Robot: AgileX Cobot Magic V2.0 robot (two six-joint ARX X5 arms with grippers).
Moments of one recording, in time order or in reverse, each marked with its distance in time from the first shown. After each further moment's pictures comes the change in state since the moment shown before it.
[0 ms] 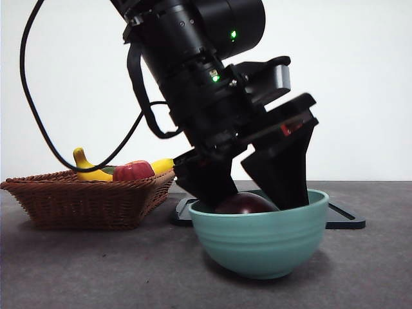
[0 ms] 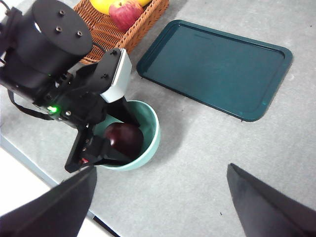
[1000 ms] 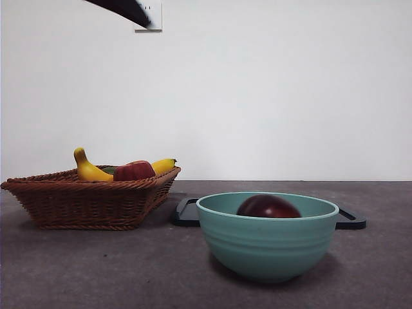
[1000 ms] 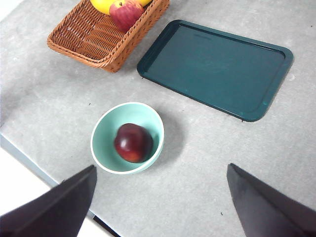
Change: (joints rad) left arm 0.335 -0.482 0.220 -0.317 -0.001 0.000; right arm 0.000 0.000 0.000 0.000 0.000 0.000
